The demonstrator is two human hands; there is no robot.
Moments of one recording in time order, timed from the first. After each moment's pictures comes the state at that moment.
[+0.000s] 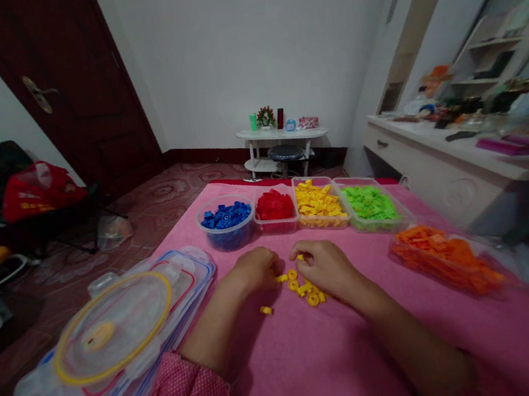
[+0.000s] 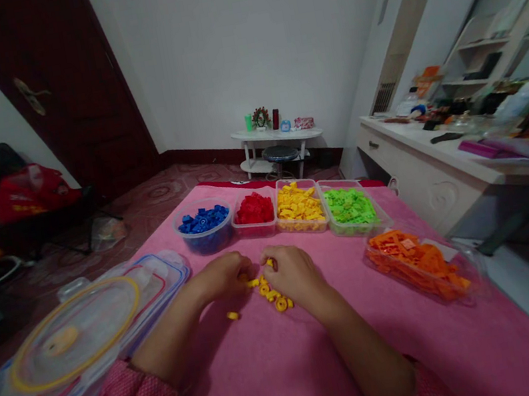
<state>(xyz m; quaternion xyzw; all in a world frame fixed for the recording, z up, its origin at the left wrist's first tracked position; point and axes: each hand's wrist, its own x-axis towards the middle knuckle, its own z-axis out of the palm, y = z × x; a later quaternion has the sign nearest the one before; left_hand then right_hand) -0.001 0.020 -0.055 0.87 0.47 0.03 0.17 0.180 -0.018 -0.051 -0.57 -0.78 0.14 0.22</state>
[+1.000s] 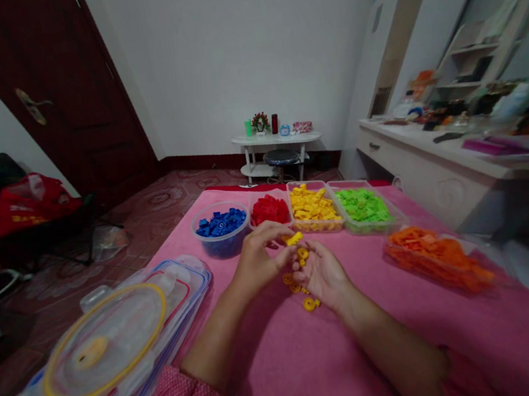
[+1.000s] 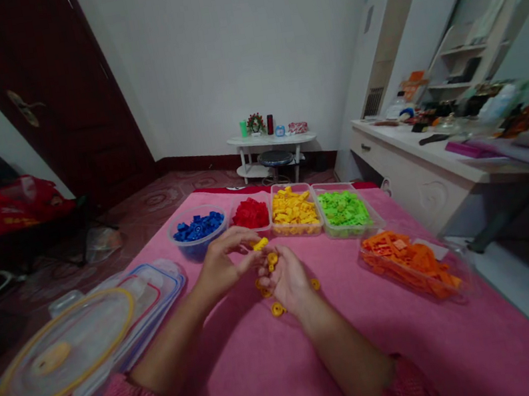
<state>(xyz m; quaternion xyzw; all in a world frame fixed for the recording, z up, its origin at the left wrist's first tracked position) 0.024 0.012 -0.032 0.78 0.29 0.50 0.24 0.164 -0.011 -0.059 -0.31 -0.17 0.75 0.56</state>
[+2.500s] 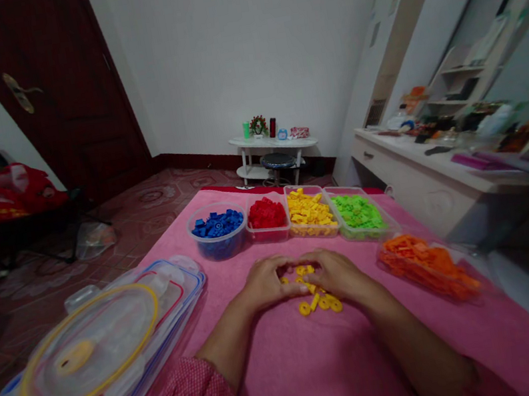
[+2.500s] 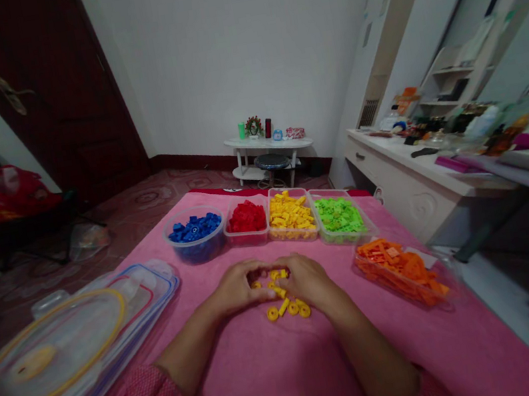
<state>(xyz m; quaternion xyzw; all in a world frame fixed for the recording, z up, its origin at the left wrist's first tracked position) 0.031 0.017 -0.093 0.82 0.38 0.30 0.31 0.224 -0.005 -0.068 -0.59 -0.78 0.15 0.14</state>
